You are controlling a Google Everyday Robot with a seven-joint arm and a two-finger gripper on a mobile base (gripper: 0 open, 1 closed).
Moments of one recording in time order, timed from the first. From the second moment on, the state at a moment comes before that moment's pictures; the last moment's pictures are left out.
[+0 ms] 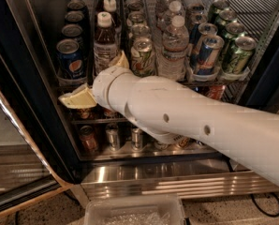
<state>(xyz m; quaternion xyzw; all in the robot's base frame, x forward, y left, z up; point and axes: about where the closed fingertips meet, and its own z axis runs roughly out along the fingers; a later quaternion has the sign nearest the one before) 0.549 0.123 0.907 -0.37 0.70 0.14 0.60</state>
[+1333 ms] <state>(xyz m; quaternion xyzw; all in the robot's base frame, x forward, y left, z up) 0.552 0.136 0.921 -0.34 0.70 0.14 0.61</state>
